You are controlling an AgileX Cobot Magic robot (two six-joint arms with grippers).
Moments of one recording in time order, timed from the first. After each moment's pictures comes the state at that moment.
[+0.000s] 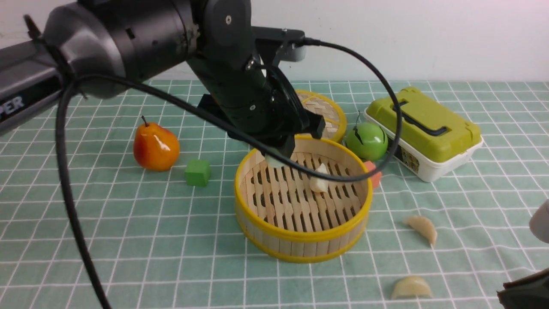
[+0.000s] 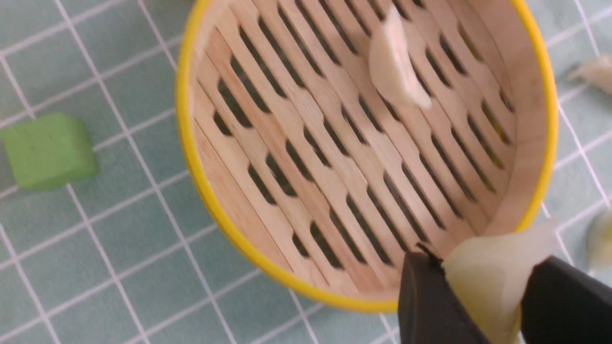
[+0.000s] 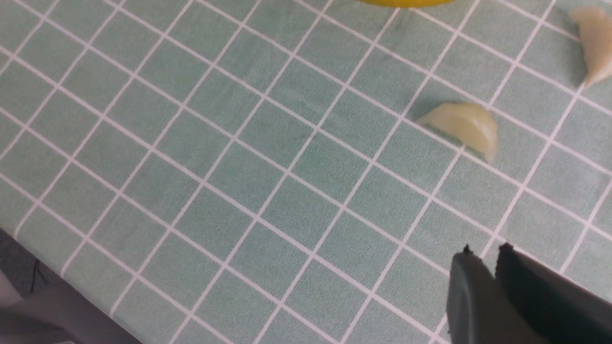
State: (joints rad) right arm 0.36 0.84 -0.76 0.28 0.97 -0.27; left arm -0.59 1.86 -1.78 -0.04 1.01 -0.20
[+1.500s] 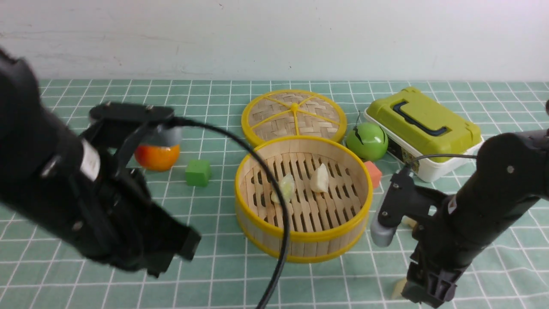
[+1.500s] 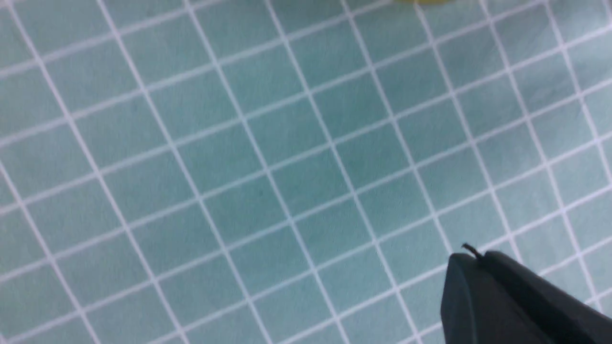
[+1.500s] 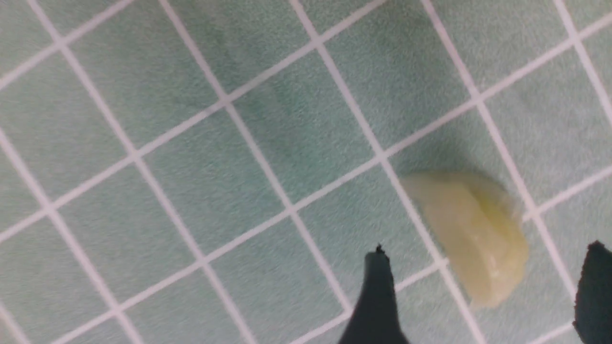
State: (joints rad) right arm 0.36 1.64 -0.97 0.22 0.75 -0.81; left arm -0.54 1.20 -1.03 -0.11 1.06 -0.18
